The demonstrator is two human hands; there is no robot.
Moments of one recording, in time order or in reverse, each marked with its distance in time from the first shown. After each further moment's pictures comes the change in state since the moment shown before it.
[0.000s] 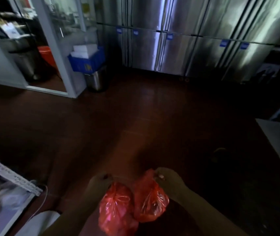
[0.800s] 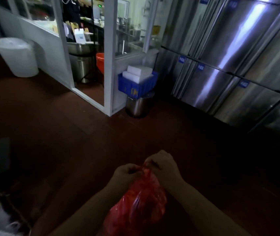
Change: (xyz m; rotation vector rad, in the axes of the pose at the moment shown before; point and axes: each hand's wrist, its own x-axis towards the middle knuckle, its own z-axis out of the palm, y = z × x) left_hand 0.495 0.233 -0.126 -0.335 0.065 0.120; right_hand 0.616 -0.243 -0.033 -0.243 0.040 -0.703
